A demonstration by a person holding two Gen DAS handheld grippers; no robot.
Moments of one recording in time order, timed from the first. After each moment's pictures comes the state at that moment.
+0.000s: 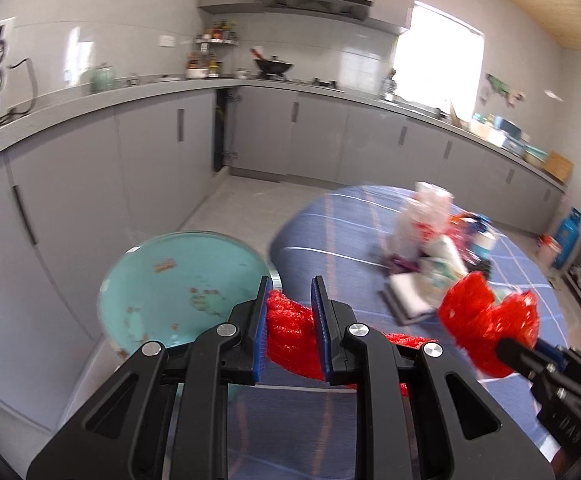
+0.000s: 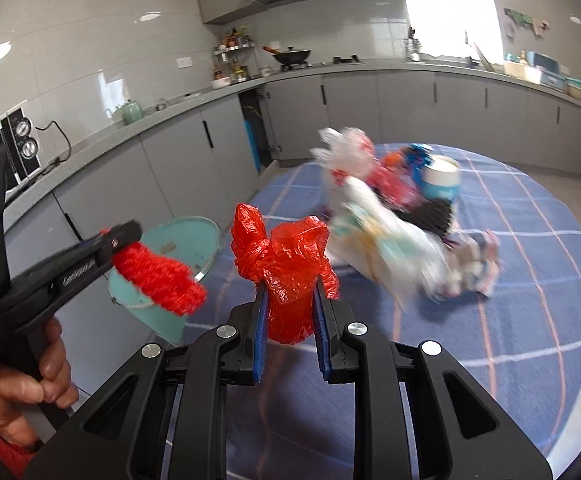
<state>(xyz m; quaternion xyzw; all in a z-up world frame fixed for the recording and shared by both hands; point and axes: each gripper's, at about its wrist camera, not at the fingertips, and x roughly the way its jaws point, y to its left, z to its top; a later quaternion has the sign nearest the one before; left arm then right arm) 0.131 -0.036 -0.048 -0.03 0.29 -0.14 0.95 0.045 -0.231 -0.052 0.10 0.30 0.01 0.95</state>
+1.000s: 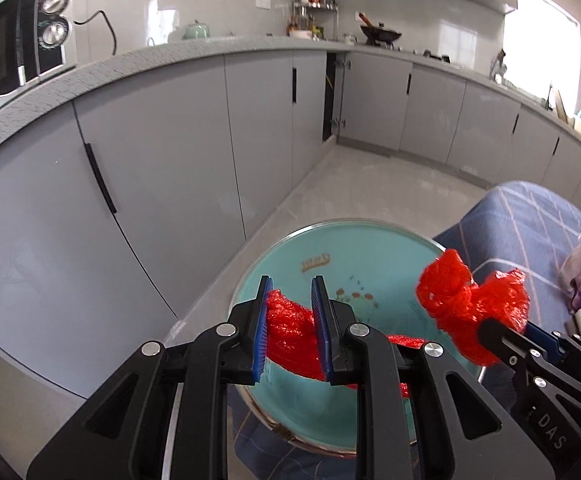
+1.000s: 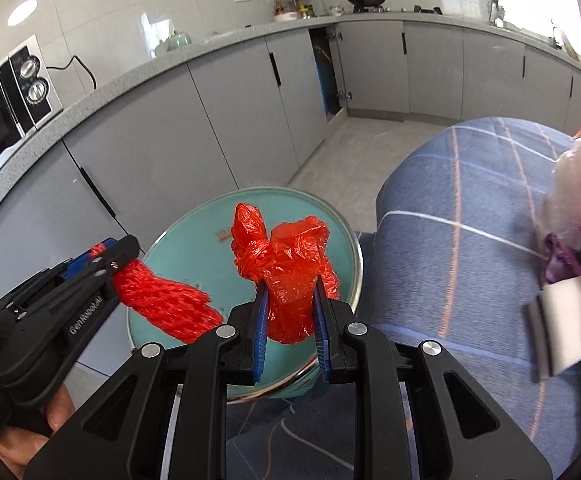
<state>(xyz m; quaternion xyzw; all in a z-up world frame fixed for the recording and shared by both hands) 0.239 0.056 -0.106 -0.01 0.36 0.03 0.93 0.221 -0.105 -0.110 0.08 0.39 0.12 0.91</state>
